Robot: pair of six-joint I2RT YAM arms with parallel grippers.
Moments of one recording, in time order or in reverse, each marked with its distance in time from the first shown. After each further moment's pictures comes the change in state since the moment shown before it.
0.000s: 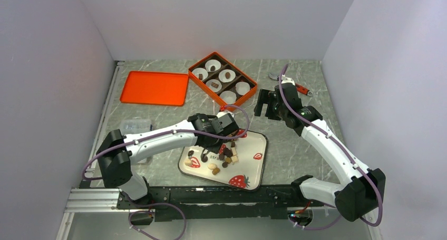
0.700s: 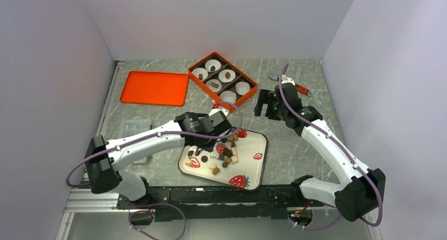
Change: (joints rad) left arm 0.000 -0.111 0.010 -0.072 -0.022 0.011; right arm 0.000 0.000 0.000 0.000 0.000 0.000
